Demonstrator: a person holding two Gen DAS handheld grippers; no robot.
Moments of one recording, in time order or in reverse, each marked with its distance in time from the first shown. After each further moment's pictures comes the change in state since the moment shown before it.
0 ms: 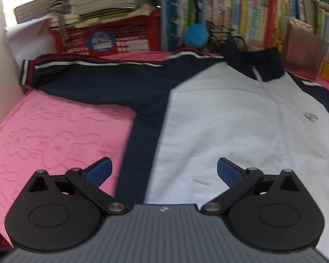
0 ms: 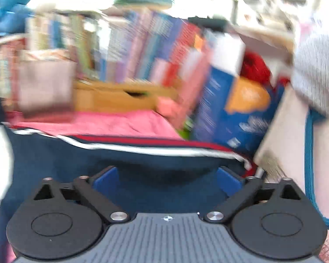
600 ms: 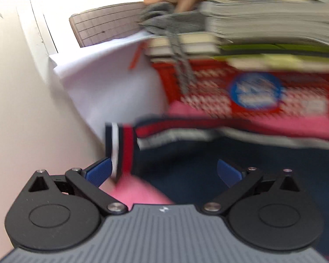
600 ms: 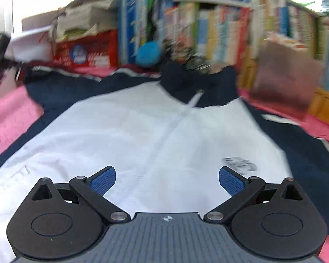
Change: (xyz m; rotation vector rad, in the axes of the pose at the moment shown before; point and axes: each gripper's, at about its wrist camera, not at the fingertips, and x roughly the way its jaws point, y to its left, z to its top) left arm 0.191 0.253 0.130 -0.036 -0.166 0.427; right arm -0.054 0.289 -0.011 -0.289 0.132 0.639
